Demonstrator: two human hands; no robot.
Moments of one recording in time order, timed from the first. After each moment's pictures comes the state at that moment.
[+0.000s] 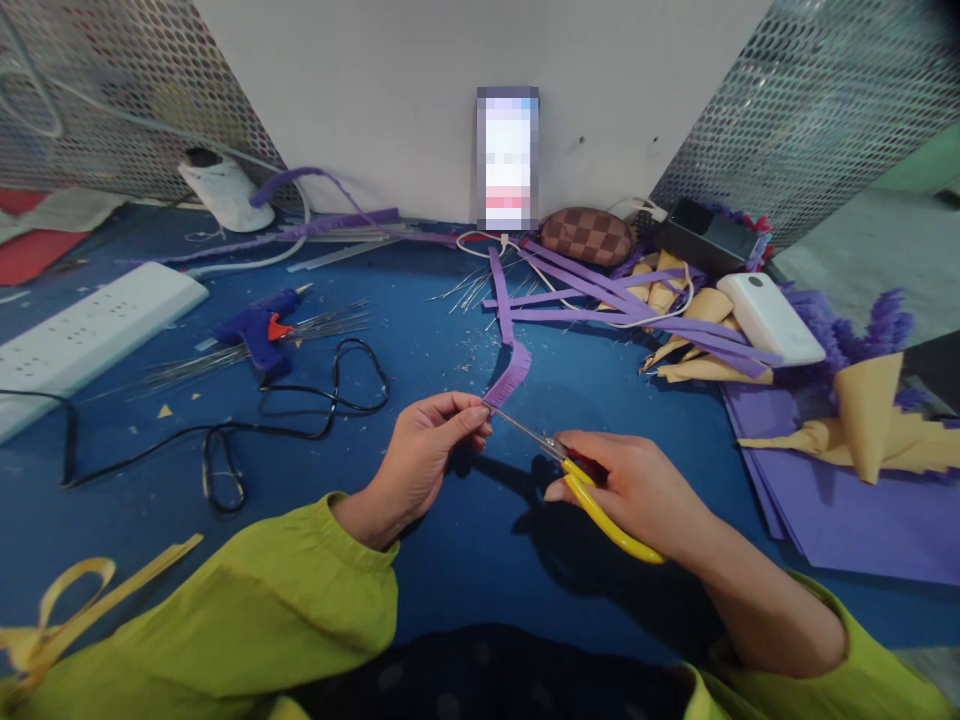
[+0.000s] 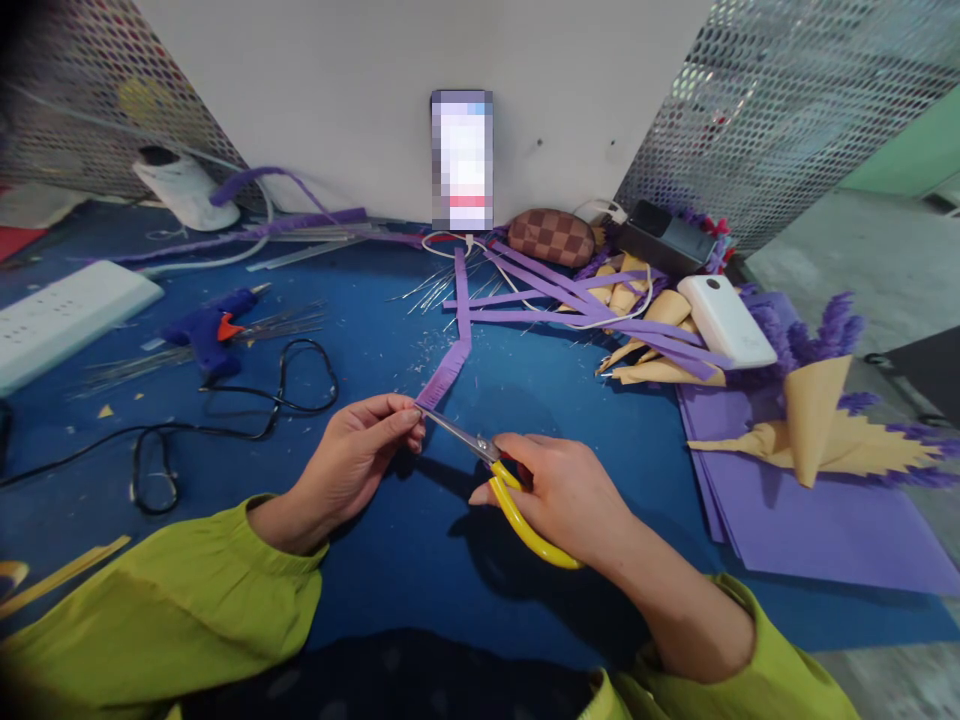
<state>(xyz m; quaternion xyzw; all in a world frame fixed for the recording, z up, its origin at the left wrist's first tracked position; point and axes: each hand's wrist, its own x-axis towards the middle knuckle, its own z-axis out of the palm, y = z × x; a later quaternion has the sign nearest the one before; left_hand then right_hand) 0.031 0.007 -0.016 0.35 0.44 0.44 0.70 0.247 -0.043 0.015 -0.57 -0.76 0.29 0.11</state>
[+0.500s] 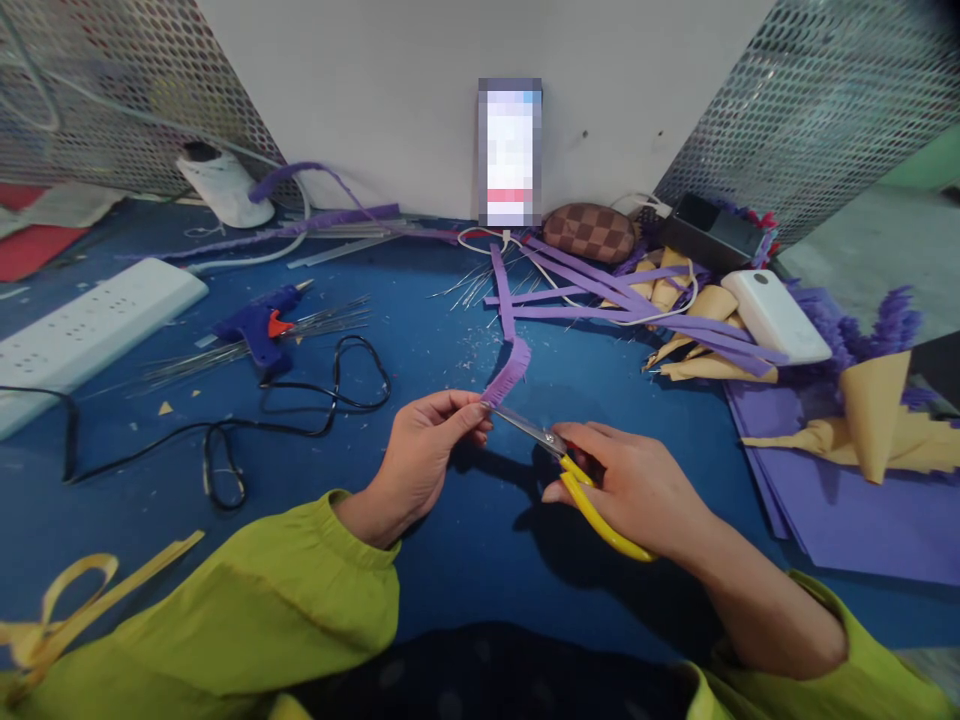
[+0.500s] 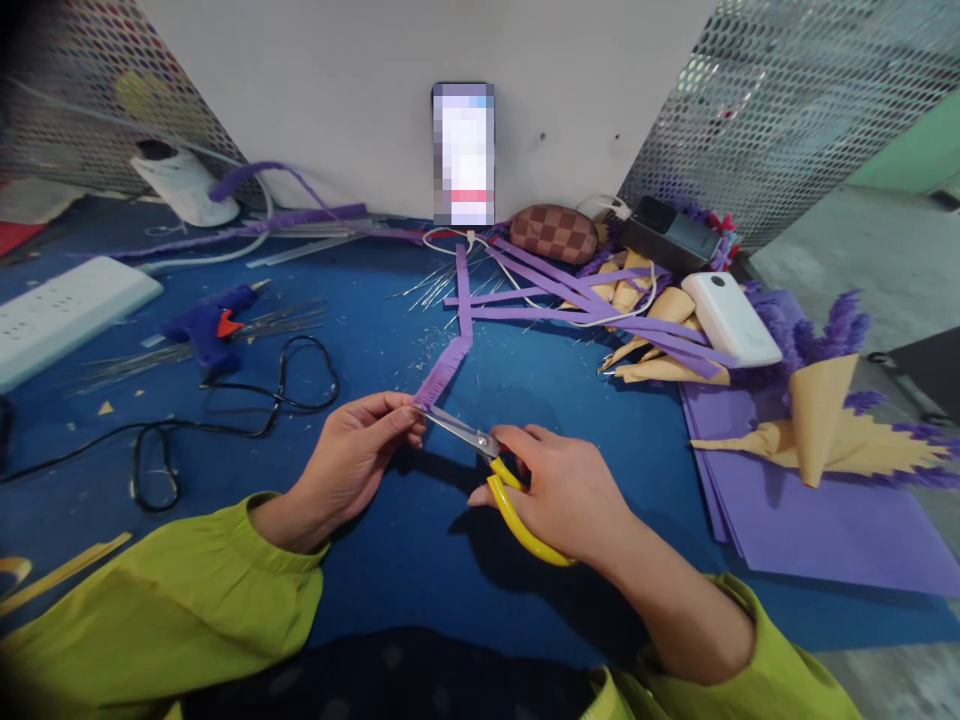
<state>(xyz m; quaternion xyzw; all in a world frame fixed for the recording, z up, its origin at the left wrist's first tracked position) 0.034 0.006 -0.015 0.33 0.46 0.46 0.68 0.245 -0.045 0.010 -0.60 -0.77 0.20 0.09</state>
